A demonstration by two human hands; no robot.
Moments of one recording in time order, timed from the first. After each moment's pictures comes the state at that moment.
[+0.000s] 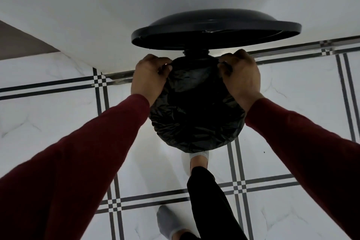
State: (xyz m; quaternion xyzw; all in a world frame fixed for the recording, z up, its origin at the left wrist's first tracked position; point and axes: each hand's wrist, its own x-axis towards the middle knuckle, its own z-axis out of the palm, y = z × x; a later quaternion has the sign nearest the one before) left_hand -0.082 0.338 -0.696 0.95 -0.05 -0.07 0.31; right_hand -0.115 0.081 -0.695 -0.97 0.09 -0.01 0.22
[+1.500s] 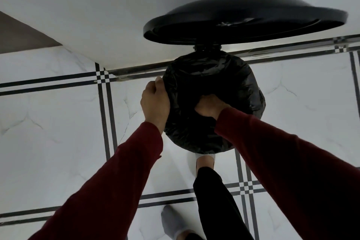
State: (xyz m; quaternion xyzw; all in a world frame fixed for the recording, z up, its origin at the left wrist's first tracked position) left_hand -0.141 0.331 -0.700 0.77 0.35 -0.15 0.51; right_hand -0.136 0.179 -0.754 -0.86 0.02 0.49 0.10
